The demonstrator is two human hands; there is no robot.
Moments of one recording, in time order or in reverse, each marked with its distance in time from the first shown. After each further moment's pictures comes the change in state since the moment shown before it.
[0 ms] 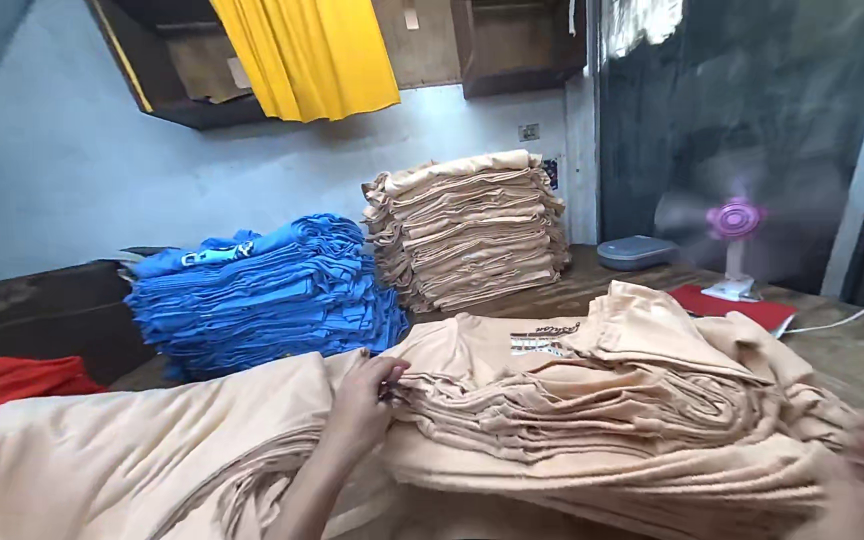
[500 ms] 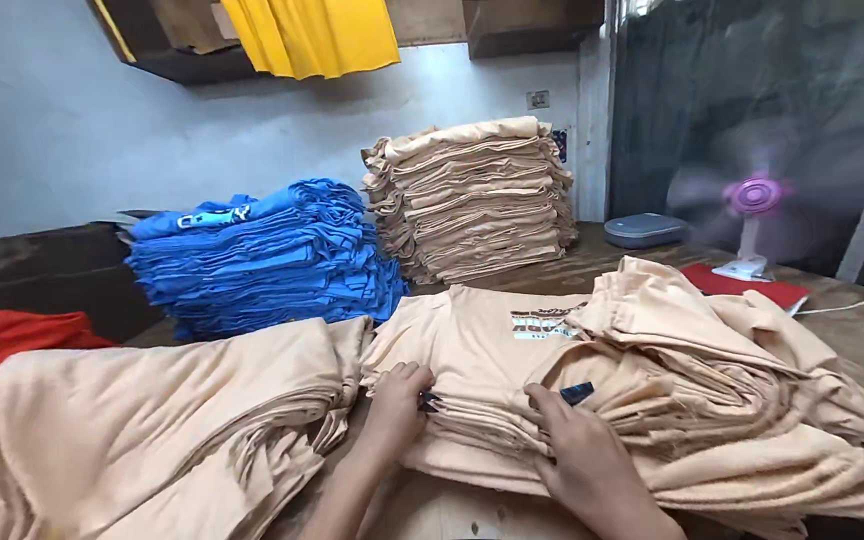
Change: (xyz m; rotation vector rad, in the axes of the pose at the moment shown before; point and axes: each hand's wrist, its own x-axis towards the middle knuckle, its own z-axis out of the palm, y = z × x) left_hand -0.042 -0.004 0.062 0.141 -0.091 0.109; right_hand -0.080 -0.053 0.124 -0.362 -0.978 -0.228
